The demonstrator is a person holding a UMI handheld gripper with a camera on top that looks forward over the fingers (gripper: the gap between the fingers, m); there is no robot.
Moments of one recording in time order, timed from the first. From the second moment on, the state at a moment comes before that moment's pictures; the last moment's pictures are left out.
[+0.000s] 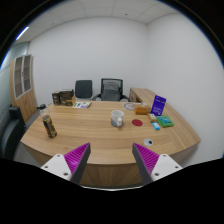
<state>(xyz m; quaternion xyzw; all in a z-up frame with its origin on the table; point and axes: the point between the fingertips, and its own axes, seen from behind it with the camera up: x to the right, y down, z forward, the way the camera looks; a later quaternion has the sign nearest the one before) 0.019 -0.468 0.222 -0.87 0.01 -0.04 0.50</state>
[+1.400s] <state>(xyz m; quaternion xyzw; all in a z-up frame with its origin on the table) -0.364 -0.193 0.099 -0.81 0.00 -0.02 0.59</state>
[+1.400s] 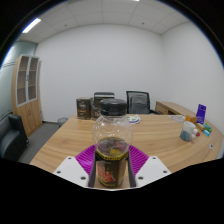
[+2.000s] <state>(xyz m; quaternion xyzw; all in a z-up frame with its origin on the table) -0.280 -0.129 0.262 -0.71 0.20 0.32 0.59</state>
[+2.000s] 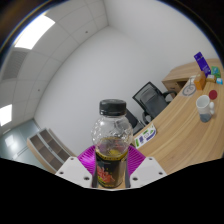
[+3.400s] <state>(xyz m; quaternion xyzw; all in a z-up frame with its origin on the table) 0.191 -0.020 0.277 -0.74 0.10 0.09 0.66</state>
